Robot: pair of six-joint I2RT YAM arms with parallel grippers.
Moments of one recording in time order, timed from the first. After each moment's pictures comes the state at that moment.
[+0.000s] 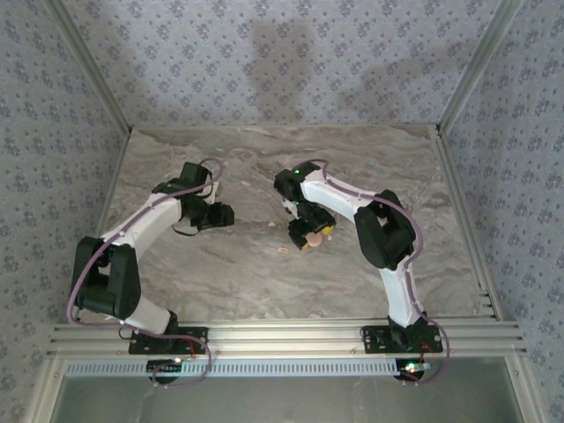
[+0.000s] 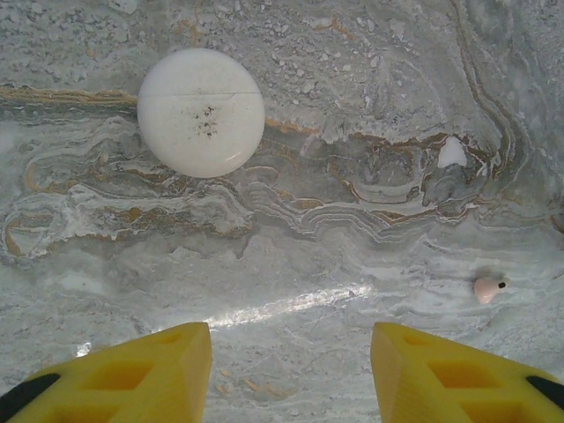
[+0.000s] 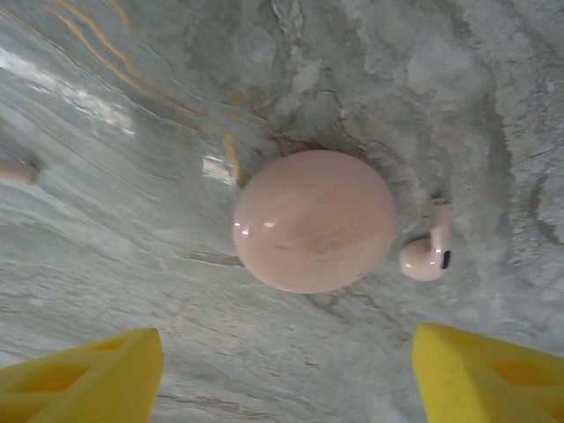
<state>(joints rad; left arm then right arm) -0.29 1.50 1.04 -0.74 0.28 -0.32 0.70 2.10 1.69 -1.36 0.07 0.07</state>
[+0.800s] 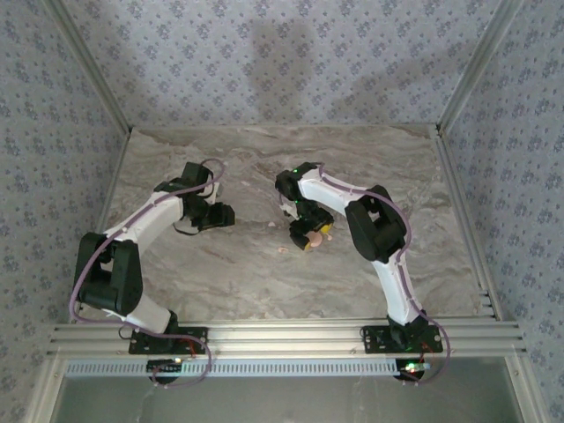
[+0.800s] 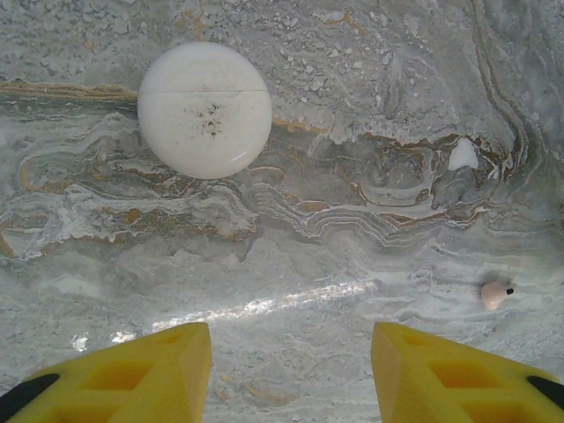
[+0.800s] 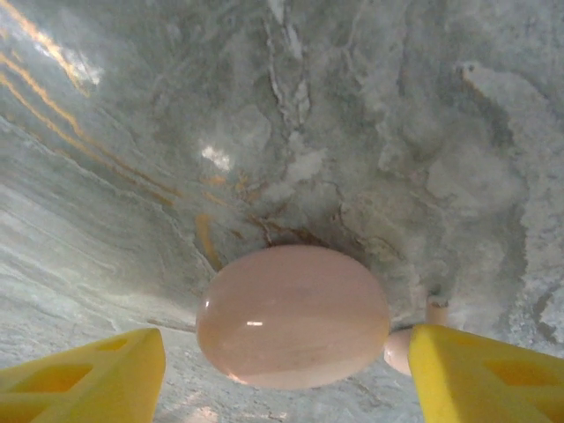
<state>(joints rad) -0.29 1.53 1.05 -0.74 0.28 -0.33 0.66 2.21 1.73 -1.34 0.05 -0.07</state>
